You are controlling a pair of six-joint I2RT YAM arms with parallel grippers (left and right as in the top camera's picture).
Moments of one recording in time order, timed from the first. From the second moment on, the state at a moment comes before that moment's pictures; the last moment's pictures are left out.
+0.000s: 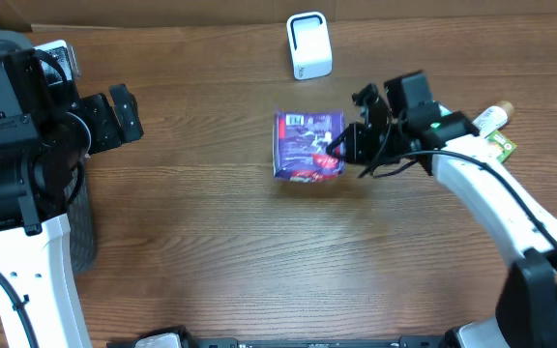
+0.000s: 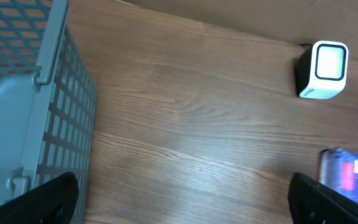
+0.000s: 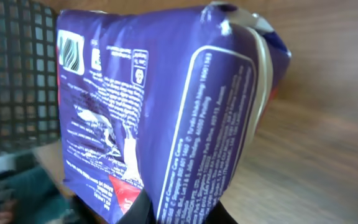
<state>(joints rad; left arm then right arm) 0.18 1.35 1.83 -1.27 0.02 -0.12 0.31 1.66 1.29 -0.67 -0.60 0.31</state>
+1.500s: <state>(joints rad) 0.18 1.35 1.83 -1.27 0.02 -0.12 0.47 2.16 1.36 0.85 0.69 -1.32</state>
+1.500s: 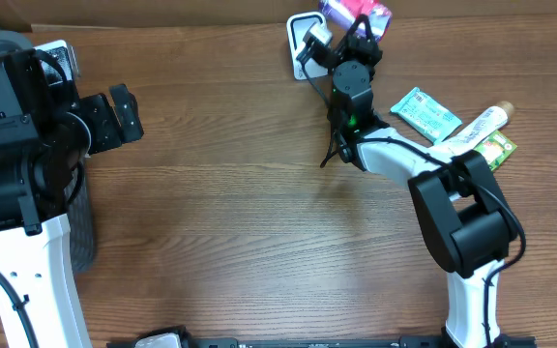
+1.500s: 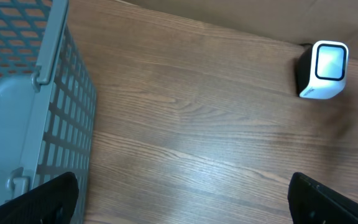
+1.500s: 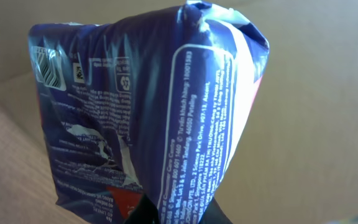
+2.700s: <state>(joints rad) 0.18 1.35 1.83 -1.27 0.02 -0.12 0.44 2.19 1.36 0.82 0.48 -1.43</state>
